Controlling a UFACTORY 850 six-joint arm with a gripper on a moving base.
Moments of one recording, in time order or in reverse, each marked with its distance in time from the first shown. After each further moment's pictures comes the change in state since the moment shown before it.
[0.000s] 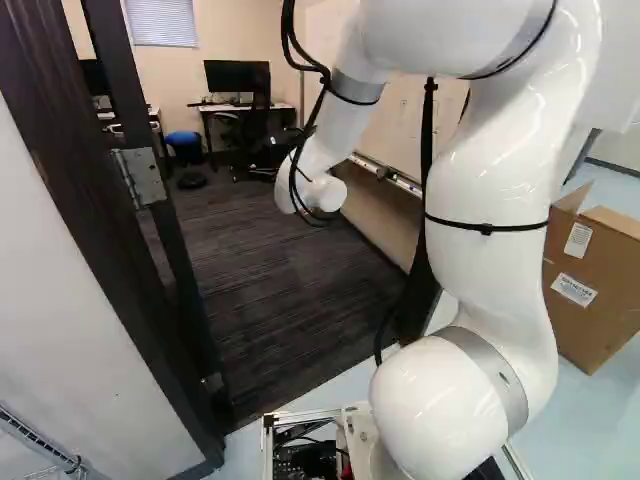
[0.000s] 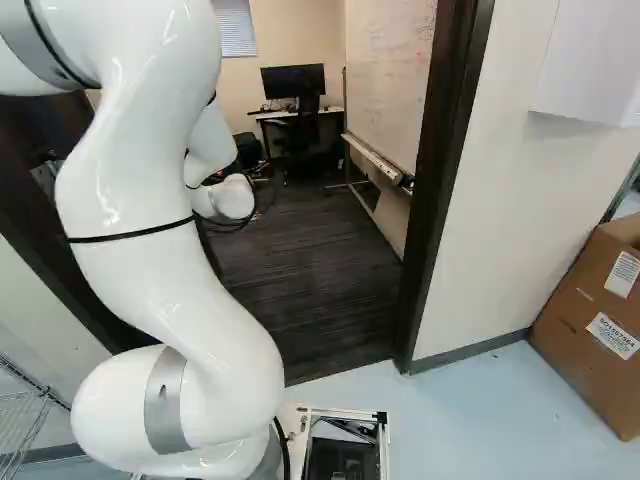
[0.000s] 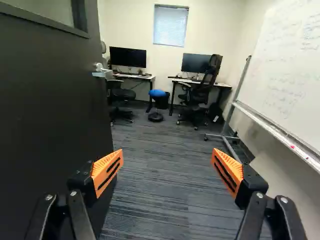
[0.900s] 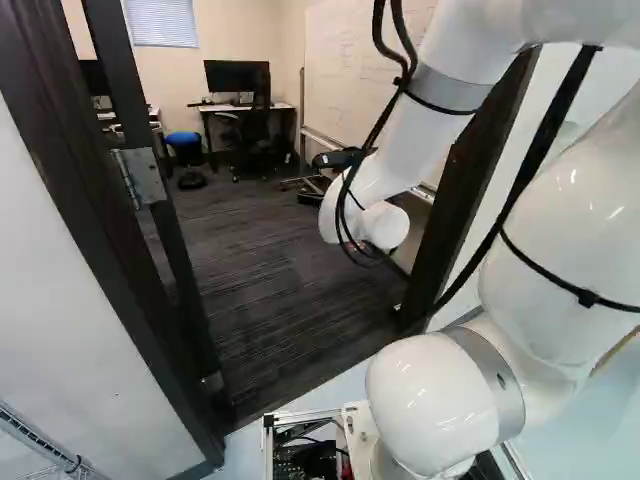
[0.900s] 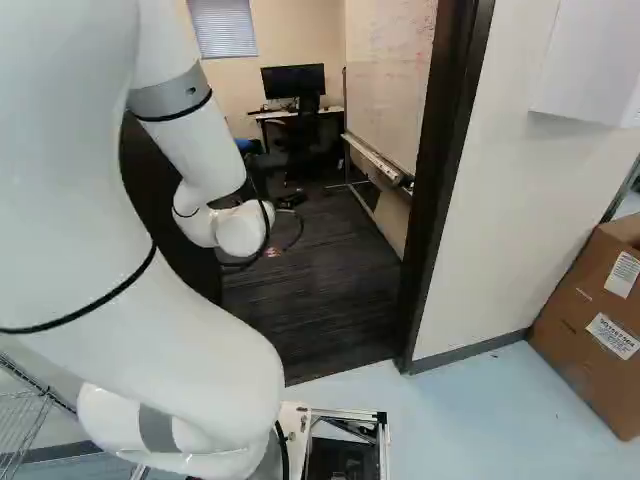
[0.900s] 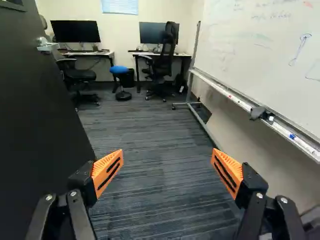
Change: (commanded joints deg) arm -9.6 20.4 24.0 5.8 -5.0 0.0
